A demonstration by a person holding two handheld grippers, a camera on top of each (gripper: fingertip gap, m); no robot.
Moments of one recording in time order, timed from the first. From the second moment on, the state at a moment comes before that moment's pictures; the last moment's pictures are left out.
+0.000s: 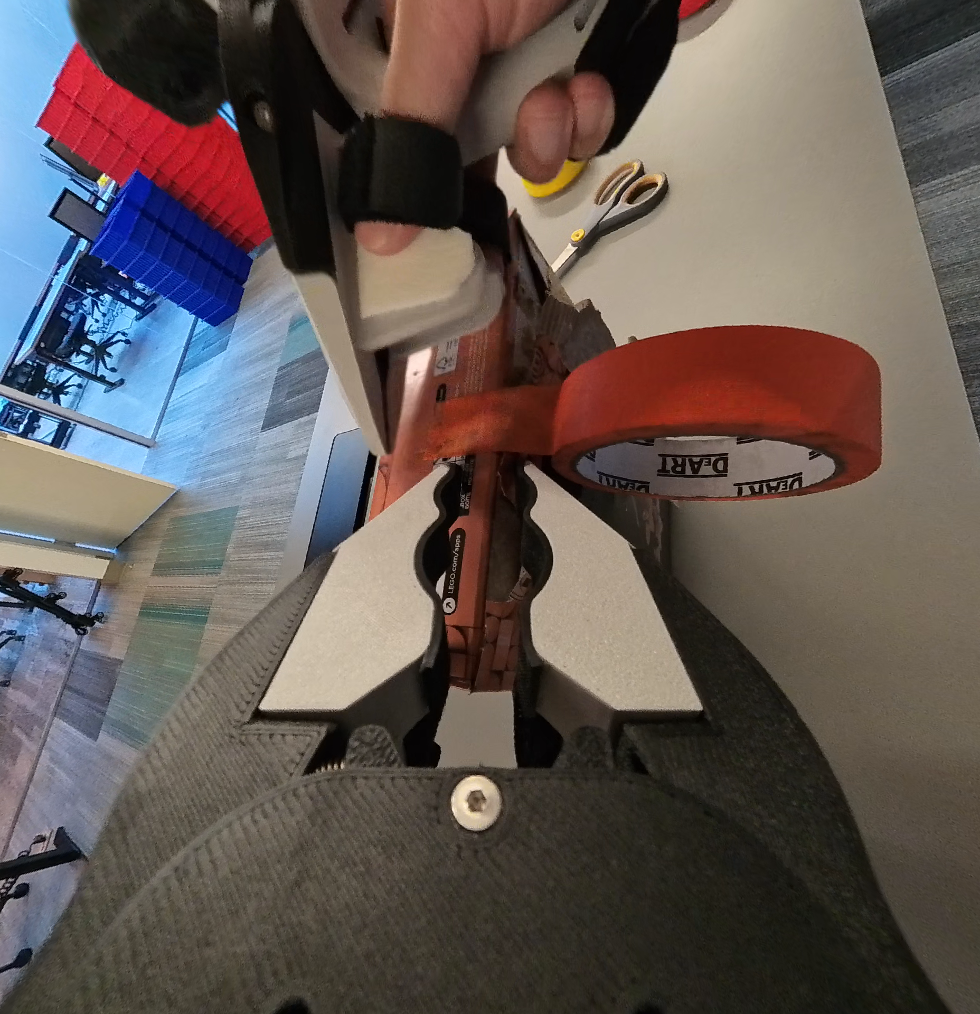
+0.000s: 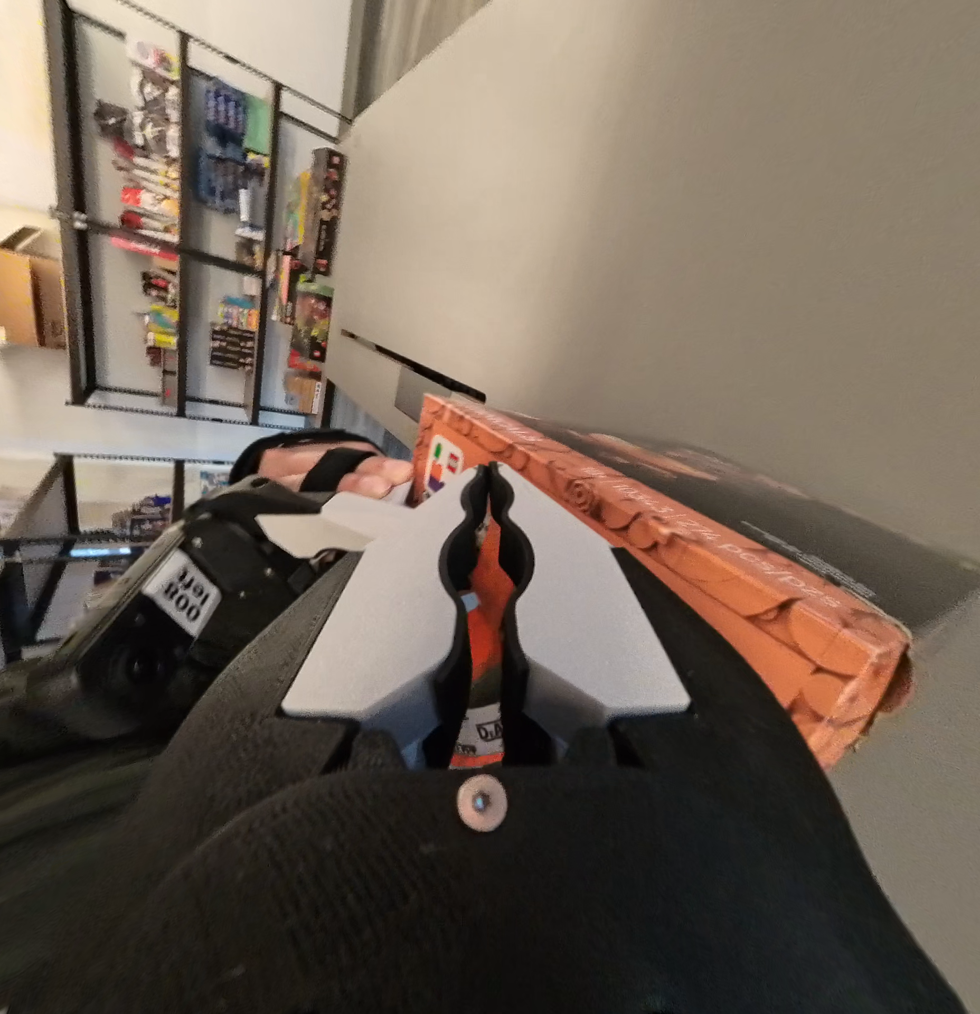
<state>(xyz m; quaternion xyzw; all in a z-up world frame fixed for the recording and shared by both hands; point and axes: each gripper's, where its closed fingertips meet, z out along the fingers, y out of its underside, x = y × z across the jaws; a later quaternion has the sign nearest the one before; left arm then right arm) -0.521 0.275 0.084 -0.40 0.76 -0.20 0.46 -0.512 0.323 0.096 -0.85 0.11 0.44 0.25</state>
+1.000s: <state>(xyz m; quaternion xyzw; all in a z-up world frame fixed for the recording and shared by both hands) -0.521 0.277 0.084 -0.40 0.76 -0.20 0.47 -0.504 0.280 0.141 -0.80 -0.06 0.43 0.42</state>
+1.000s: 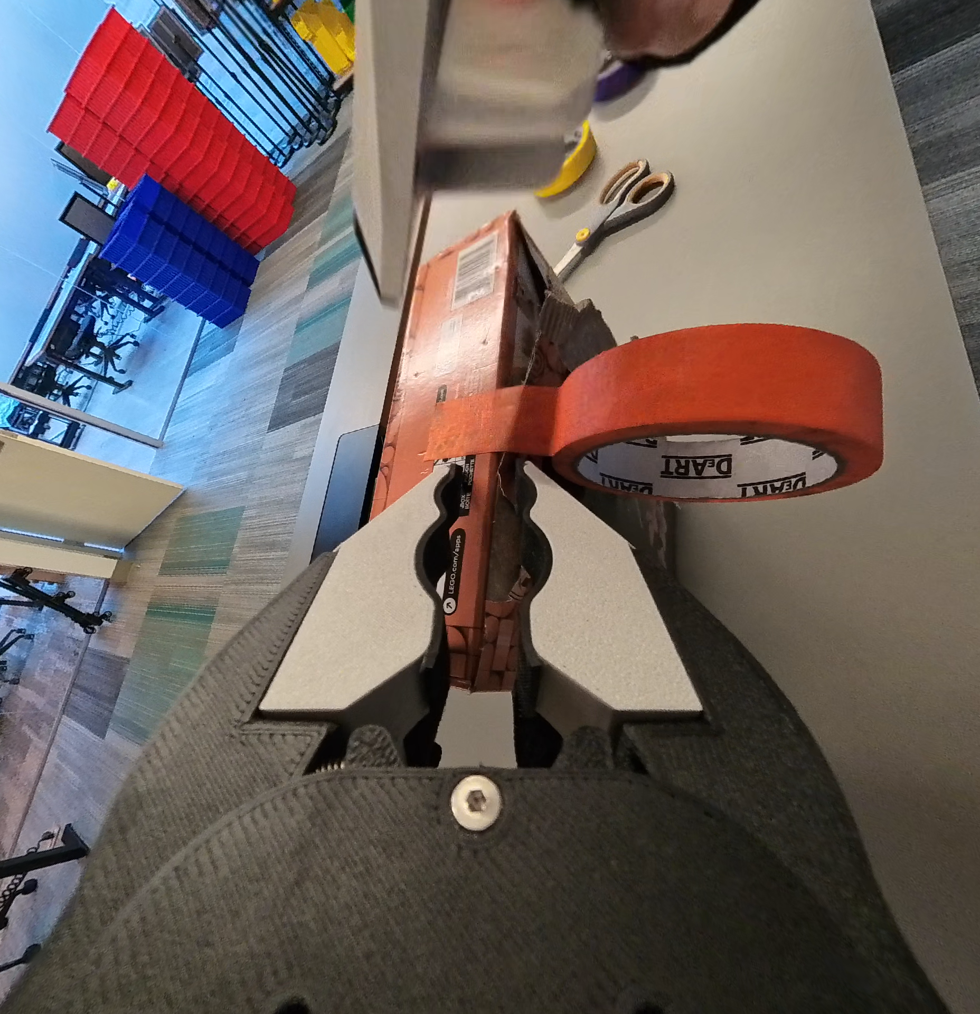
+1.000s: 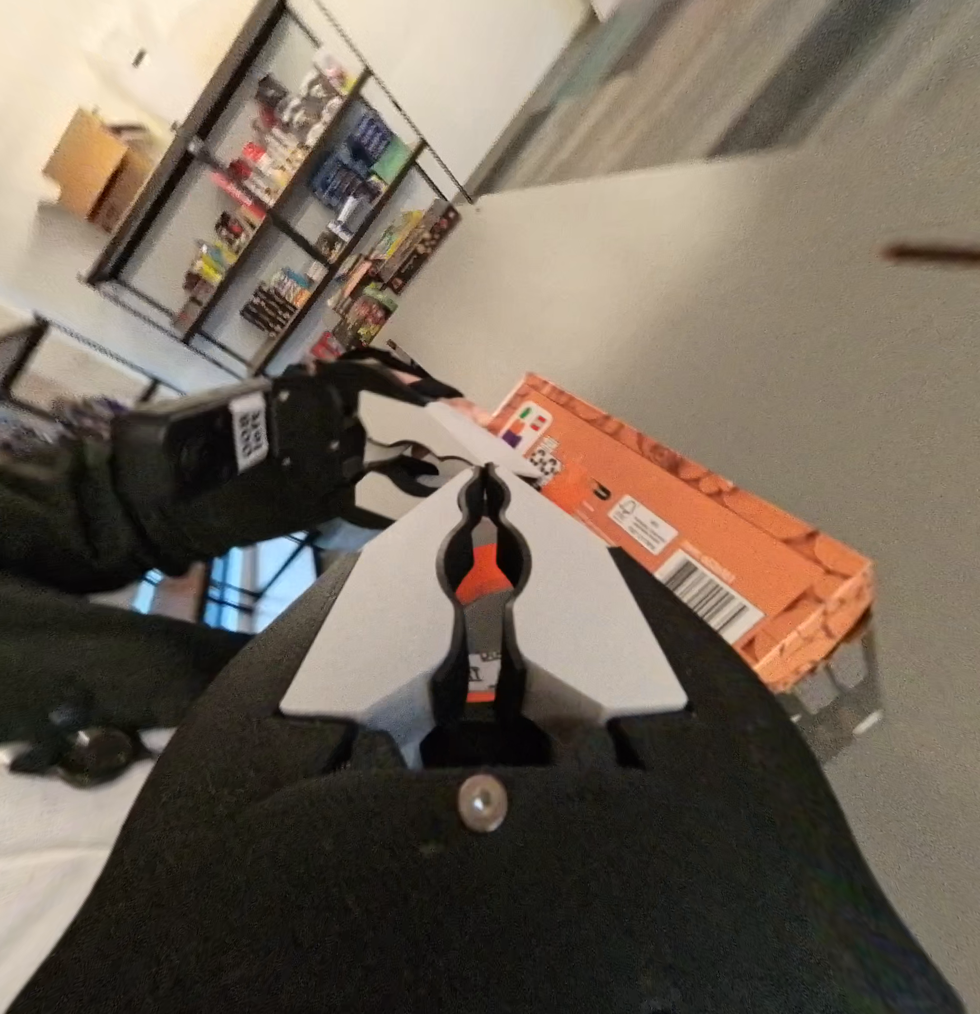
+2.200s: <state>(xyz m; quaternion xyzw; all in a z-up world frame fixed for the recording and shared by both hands) -0.523 0.278 0.085 -0.40 0.76 -0.21 0.46 -0.485 0.301 0.058 -0.87 -0.45 0.08 0.21</state>
